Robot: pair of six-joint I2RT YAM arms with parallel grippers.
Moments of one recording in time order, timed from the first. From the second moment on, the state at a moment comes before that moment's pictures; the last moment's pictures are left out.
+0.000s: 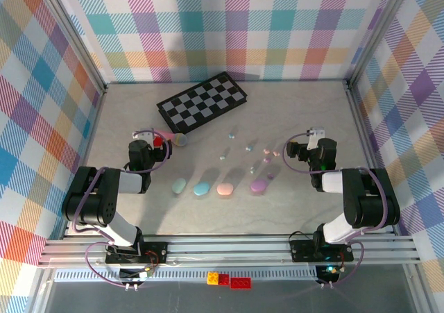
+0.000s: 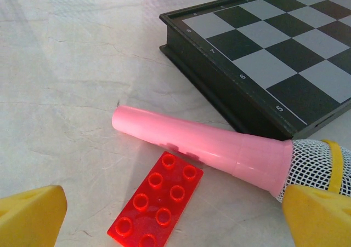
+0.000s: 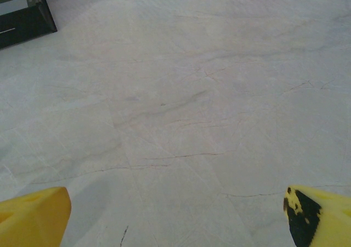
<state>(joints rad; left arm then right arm) -0.08 1.58 0.42 0.75 -0.10 -0.09 0.01 1.53 0.40 0.70 -0.11 0.03</state>
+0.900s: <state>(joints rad) -0.51 1.15 0.61 0.14 -0.15 0.07 0.07 1.09 0.54 0.09 -0.37 0.33</state>
